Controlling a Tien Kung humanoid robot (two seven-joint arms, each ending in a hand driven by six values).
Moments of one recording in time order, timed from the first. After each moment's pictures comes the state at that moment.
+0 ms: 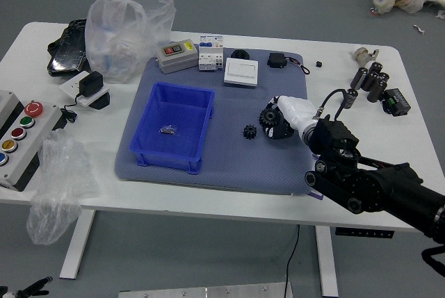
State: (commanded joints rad) left arm -0.21 0.18 -0.86 -0.30 0.78 0.08 0.22; right arm 0.75 -0.20 0.42 0.89 -1.68 -0.28 -0.32
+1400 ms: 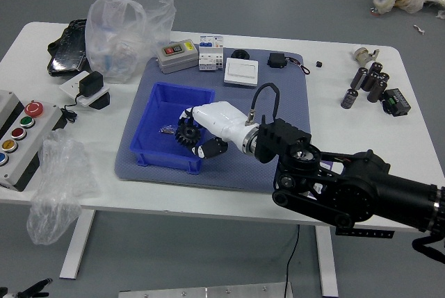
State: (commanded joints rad) left arm -0.21 0.18 -0.87 -0.30 0.79 0.08 0.23; right arm 0.85 -0.19 0.28 1.27 -1.72 -0.15 -0.29
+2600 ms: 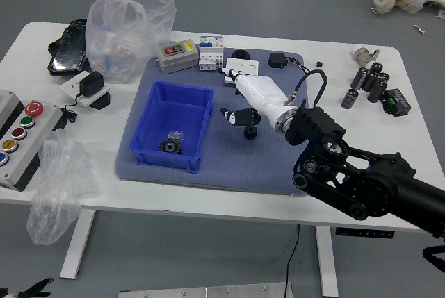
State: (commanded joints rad) left arm -0.21 0.17 -0.87 -0.30 0.78 0.08 0.21; right arm 0.74 -0.26 0.47 1.20 -1.74 -0.24 -0.32
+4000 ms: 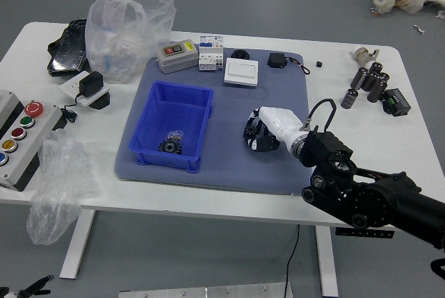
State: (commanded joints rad) left arm -0.21 0.17 -0.87 -0.30 0.78 0.08 0.21; right arm 0.71 -0.26 0.39 1.08 -1.68 -0.28 -0.31
